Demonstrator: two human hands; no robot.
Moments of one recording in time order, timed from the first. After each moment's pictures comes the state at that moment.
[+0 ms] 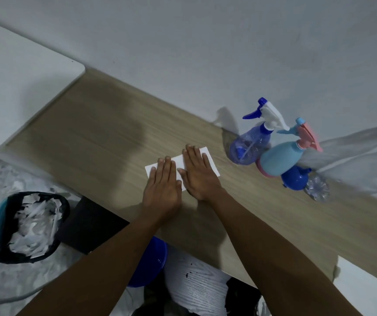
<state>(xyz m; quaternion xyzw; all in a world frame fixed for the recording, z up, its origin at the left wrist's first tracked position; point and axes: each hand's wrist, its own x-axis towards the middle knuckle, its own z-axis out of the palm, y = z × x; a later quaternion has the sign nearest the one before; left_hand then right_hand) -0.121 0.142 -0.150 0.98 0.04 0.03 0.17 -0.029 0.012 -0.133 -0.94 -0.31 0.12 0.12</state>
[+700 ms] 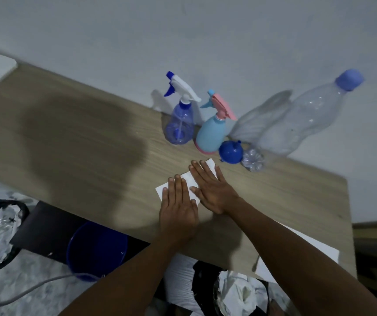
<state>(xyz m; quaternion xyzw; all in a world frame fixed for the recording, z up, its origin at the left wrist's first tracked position) -0.176 -0.095 -0.140 0.98 0.02 0.00 0.20 -0.075 -0.232 -0.118 -0.93 -0.32 0.16 0.04</state>
